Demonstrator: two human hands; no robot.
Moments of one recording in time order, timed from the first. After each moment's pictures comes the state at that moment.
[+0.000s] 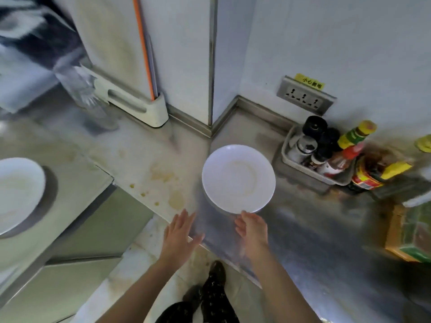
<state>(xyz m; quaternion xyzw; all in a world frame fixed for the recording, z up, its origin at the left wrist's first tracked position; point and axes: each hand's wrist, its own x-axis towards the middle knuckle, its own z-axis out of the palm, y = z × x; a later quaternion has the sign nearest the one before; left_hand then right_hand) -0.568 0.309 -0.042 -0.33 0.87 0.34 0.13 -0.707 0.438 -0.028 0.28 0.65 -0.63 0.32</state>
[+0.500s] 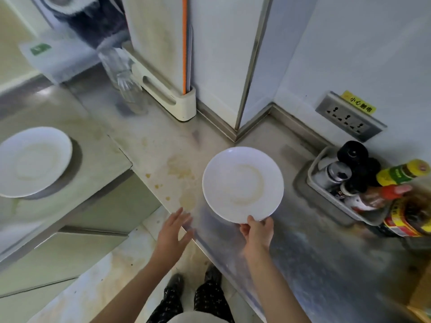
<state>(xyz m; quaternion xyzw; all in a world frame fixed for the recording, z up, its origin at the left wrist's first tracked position) -0.558 0.301 -0.039 -0.42 0.81 0.41 -0.03 -0.730 0.407 -0.028 0.26 0.67 -0.63 0.30</state>
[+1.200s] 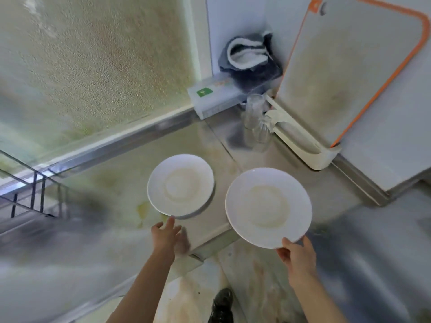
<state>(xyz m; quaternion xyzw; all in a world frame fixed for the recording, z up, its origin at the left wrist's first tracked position) -0.326 0.030 -0.020 -0.71 0.21 0.58 -0.33 -0.563 0.186 -0.004 0.12 0.66 -0.63 0.40</state>
